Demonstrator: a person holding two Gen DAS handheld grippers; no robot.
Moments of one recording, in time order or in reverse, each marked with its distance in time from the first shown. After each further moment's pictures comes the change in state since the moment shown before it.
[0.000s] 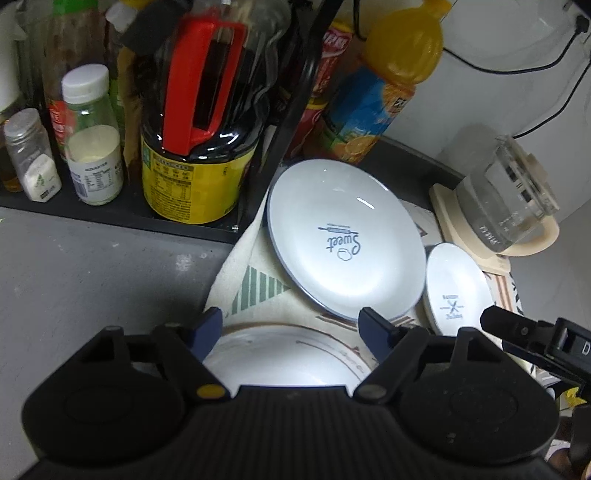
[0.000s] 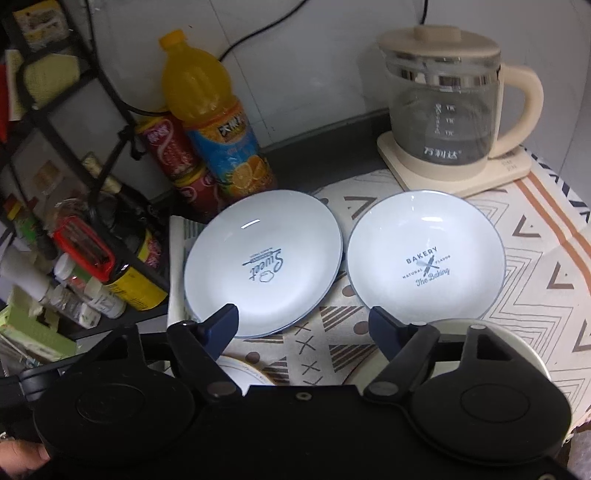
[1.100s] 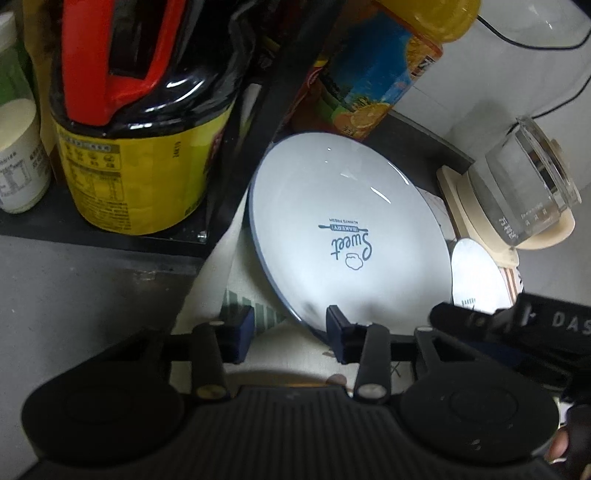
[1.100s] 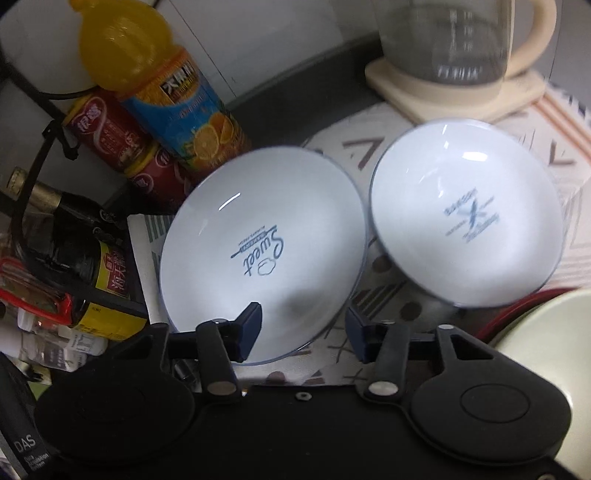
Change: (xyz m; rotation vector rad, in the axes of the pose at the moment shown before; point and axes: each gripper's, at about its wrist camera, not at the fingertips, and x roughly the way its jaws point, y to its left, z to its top) left arm 0.081 0.013 0.020 0.011 0.070 -0.088; right arm 0.086 0.018 0.010 0.218 0.143 -0.048
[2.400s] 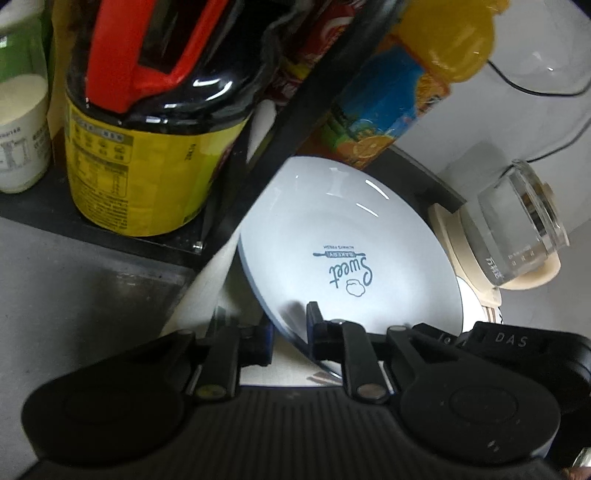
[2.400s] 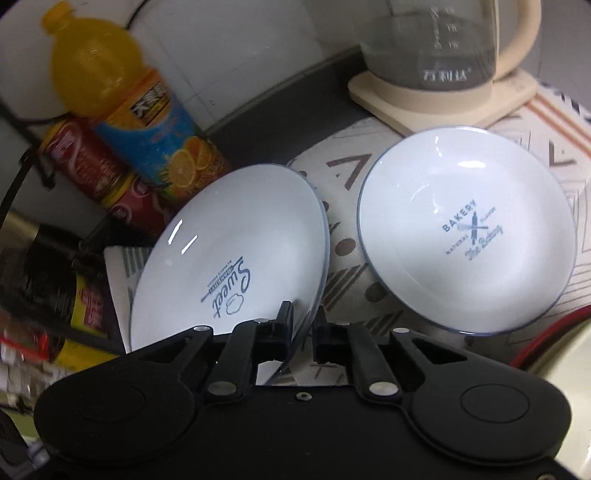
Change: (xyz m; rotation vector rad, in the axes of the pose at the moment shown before) left arm -0.005 0.005 -0.008 -0.083 -0.103 -0.058; right arm 0.018 -0.014 -0.008 0.021 -0.119 -0.013
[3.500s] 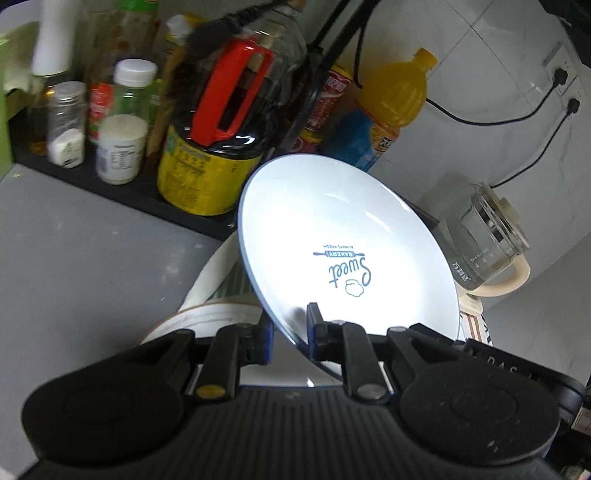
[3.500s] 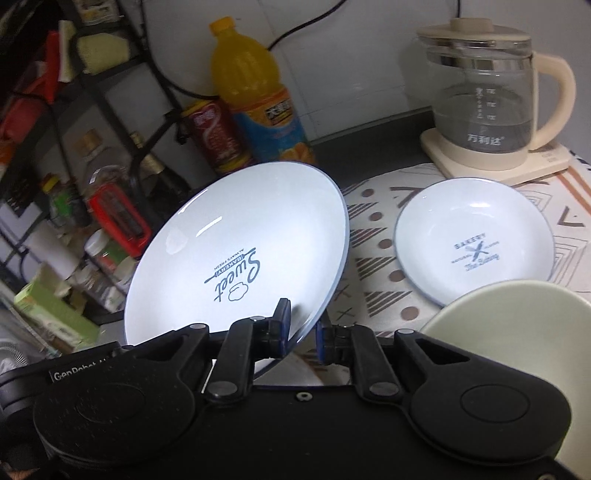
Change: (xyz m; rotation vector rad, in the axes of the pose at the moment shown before) left arm -0.120 -0.025 -0.082 -0.047 -0.191 0.079; right arm -0.095 -0.014 -0.045 -0.291 -0.087 0.239
